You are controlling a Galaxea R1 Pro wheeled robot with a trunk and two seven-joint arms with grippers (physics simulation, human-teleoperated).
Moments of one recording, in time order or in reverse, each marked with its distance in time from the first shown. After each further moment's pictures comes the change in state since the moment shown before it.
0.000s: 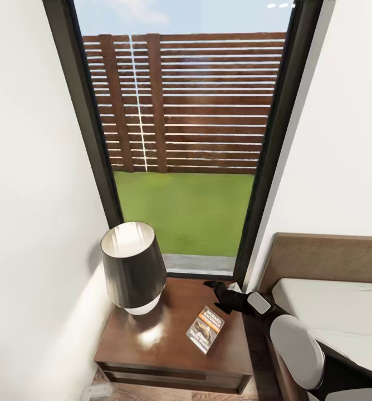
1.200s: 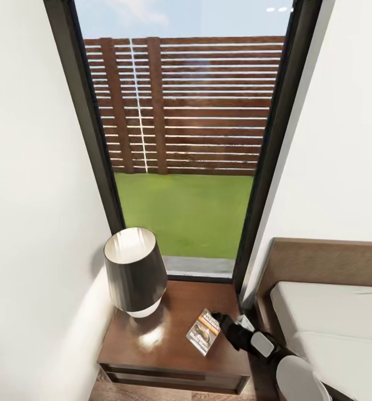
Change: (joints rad) left arm 0.118 -0.014 0.002 0.019 0.004 -0.122 0.001; right arm 0.186 0.000 0.039 0.005 0.027 -0.243 0.001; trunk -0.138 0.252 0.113
